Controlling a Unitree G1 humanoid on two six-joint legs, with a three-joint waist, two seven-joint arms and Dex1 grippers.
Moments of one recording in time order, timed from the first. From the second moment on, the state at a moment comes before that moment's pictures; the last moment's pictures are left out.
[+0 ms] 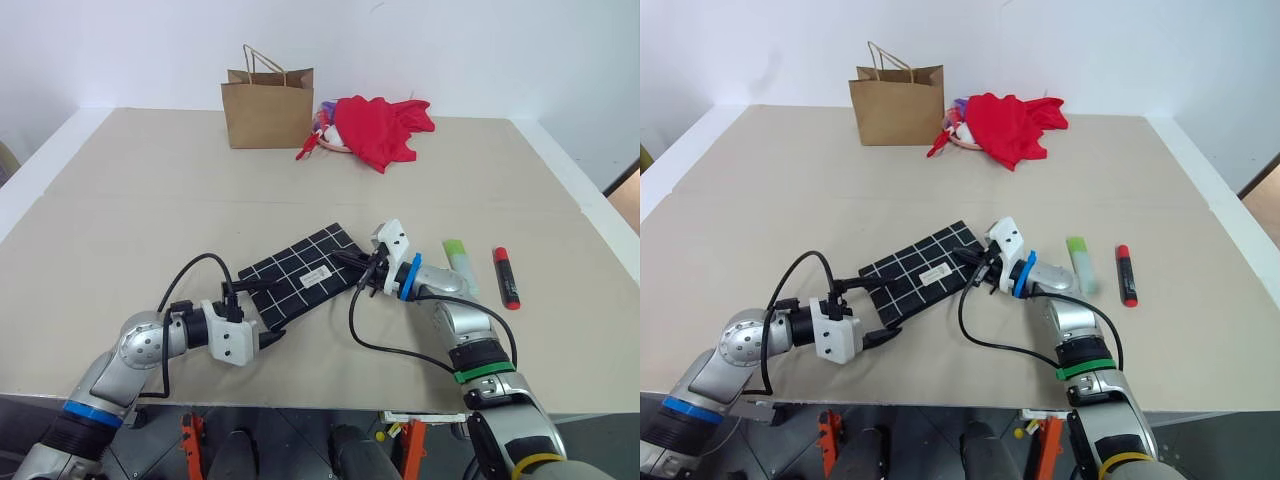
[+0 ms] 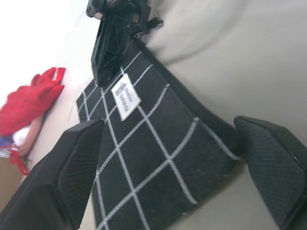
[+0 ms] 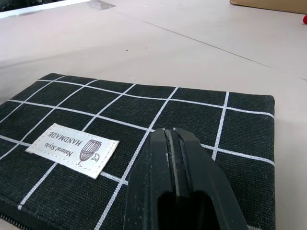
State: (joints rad) left arm -0.22 0.64 -0.18 0.00 0.20 -0.58 -0.78; right arm -0.60 -0.30 0.08 0.44 0.23 0.13 0.87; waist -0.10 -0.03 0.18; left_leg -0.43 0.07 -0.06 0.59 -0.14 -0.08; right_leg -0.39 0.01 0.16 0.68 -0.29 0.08
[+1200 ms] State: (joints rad) left arm -0.45 0.61 -0.31 0.28 0.22 -0.67 -0.74; right arm -0.60 -0.32 0.08 0.38 0.23 0.15 0.88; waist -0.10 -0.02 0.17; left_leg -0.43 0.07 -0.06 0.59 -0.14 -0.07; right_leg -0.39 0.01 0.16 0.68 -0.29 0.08
